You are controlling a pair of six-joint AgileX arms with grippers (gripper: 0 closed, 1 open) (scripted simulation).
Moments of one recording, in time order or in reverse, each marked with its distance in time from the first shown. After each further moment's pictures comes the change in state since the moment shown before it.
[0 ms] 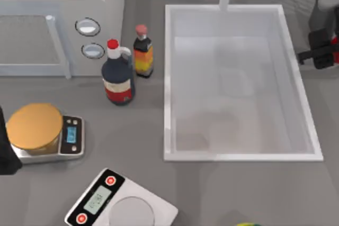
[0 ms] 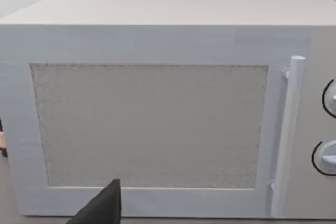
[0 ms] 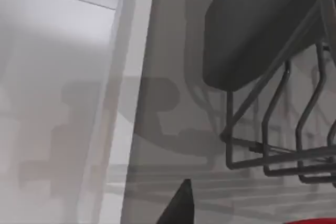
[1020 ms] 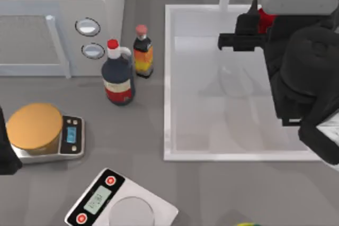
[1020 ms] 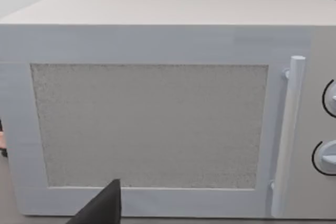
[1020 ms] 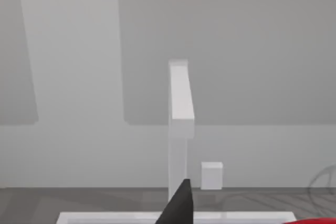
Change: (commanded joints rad) left arm 0.000 0.000 0.000 0.000 0.000 0.000; right arm 0.451 0.000 -0.239 0.938 0.387 0.167
